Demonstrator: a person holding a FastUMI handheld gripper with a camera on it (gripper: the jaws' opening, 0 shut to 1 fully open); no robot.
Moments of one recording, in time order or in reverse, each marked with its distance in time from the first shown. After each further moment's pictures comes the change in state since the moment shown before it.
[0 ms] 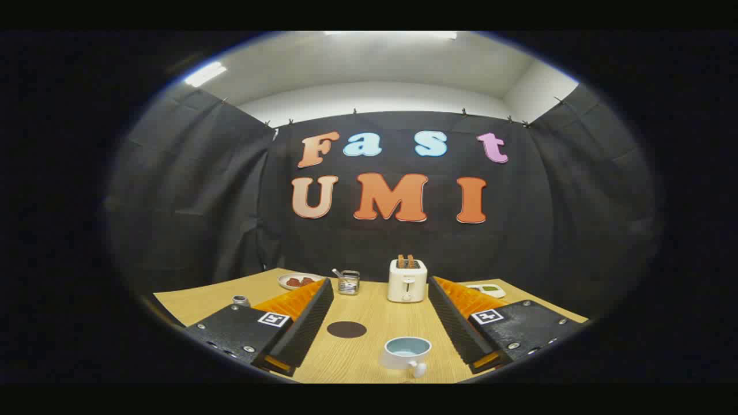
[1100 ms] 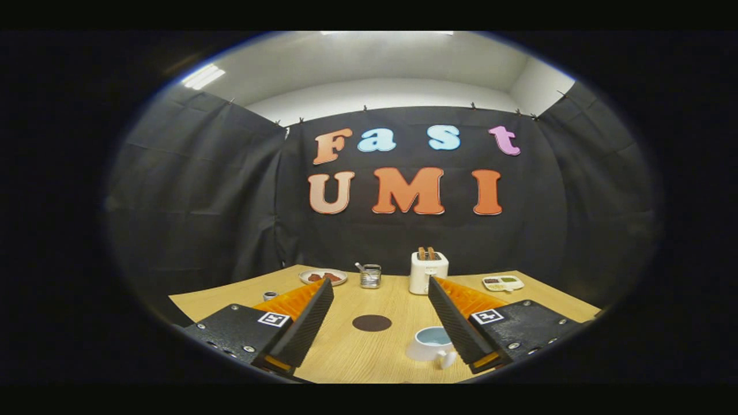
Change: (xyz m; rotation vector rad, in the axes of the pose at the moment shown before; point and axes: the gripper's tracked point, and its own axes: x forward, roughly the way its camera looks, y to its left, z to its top) arm -0.014 0.036 -0.014 0.038 0.029 0.071
